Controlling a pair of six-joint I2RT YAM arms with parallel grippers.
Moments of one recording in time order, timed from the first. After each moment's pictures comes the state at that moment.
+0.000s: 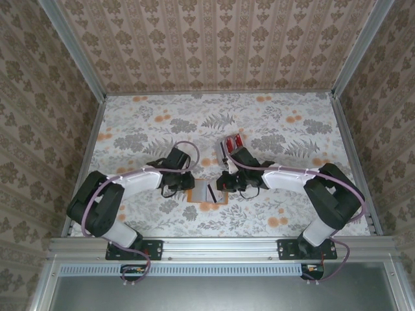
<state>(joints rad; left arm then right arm) -0.63 1.52 0.70 -0.33 0.16 -0.61 0.68 1.63 0.81 -0.14 -0.46 0.76</state>
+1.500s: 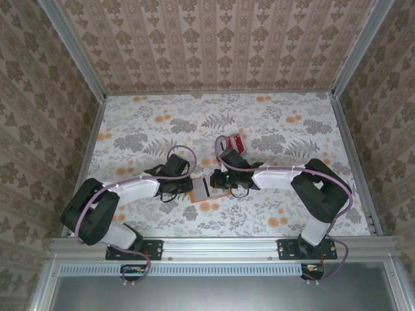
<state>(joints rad) -0.68 1.45 0.61 -0.24 0.08 -0.71 0.75 1.73 0.86 -0.02 -0.25 0.79</state>
